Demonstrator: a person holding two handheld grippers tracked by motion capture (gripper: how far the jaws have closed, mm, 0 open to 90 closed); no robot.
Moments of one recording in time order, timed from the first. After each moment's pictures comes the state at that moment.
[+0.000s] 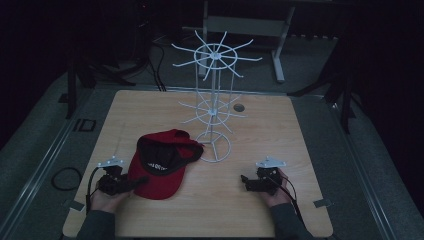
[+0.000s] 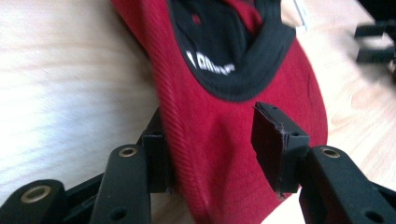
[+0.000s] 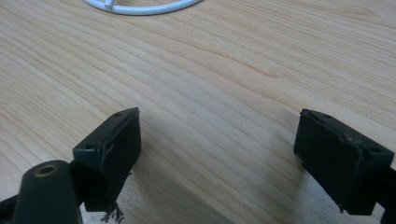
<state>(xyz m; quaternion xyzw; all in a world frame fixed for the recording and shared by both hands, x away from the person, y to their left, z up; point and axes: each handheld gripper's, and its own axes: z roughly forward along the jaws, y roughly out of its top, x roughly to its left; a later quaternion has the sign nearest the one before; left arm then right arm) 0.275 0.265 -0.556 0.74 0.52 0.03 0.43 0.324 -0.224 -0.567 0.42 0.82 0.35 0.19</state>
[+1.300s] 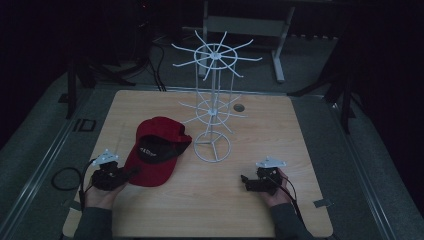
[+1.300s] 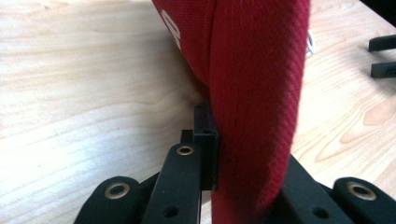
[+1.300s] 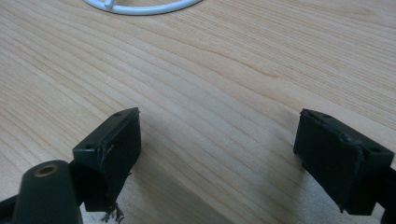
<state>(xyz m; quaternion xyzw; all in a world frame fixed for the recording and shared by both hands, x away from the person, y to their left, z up) 0.268 0.268 -0.515 0.74 0.50 0.13 0.43 0.324 -0.224 -0.567 0.42 0.82 0.35 0.19</state>
